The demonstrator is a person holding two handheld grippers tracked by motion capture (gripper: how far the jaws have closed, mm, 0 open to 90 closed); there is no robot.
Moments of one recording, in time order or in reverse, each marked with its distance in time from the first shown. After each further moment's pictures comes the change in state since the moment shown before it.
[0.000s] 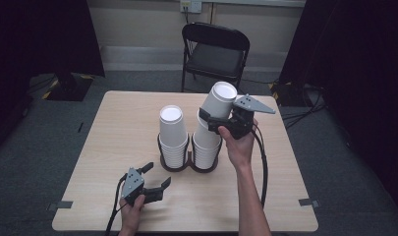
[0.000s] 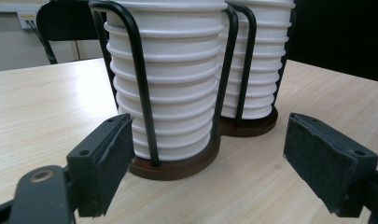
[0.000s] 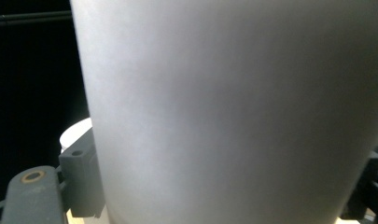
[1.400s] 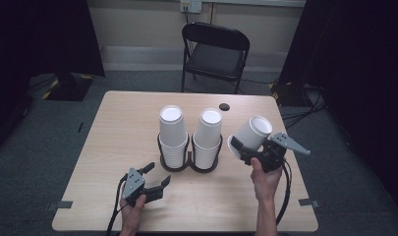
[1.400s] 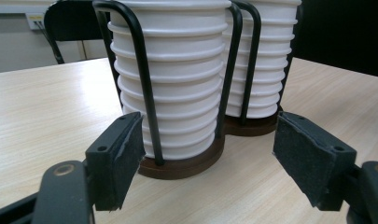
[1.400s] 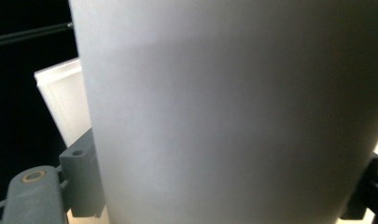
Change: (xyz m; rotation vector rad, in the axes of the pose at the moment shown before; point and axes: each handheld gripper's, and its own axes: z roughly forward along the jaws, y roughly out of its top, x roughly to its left) left arm -0.001 0.000 0.000 0.010 0.014 0.009; right arm -0.031 -0.077 -0.088 -0.021 -0.110 0.171
